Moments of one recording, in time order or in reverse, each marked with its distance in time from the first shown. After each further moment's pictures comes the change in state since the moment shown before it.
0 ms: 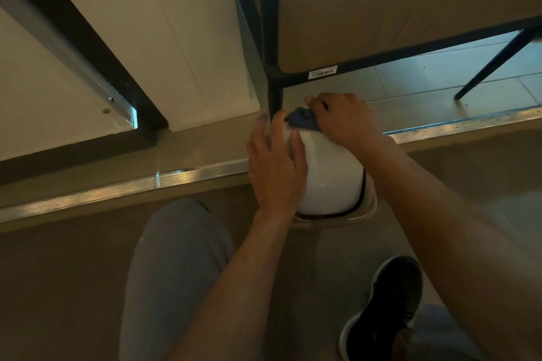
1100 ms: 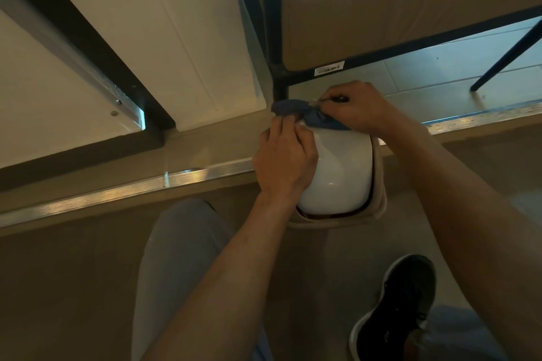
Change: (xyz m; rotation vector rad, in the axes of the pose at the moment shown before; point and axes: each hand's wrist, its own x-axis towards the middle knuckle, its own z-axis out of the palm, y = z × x) left_hand 0.025 0.008 -0.002 0.176 -0.162 -0.022; right_hand 0.012 0.022 -0.015 0.374 -0.118 -0.086
